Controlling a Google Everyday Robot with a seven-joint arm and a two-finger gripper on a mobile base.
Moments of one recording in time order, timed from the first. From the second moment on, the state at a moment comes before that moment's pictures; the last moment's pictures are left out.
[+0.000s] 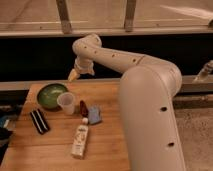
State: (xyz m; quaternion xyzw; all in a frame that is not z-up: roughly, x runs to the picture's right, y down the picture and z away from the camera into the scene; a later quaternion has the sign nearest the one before) arm -0.138 -0.062 0.842 -0.27 0.01 0.51 0.82
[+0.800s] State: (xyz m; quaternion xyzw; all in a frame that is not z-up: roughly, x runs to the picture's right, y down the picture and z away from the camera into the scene) arm -0.233 -0.037 0.894 -0.35 -0.06 0.49 0.79
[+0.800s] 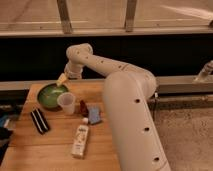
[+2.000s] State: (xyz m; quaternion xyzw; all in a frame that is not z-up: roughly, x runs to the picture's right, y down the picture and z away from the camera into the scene) arm -0.290 0.036 0.942 -0.47 -0.06 0.45 0.76
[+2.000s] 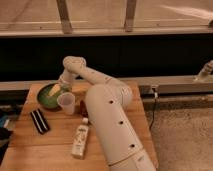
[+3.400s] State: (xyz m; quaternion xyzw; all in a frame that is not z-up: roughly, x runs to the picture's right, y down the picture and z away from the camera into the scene) arm -0.270 -0.007 0.932 -0.43 -0.08 0.48 0.76
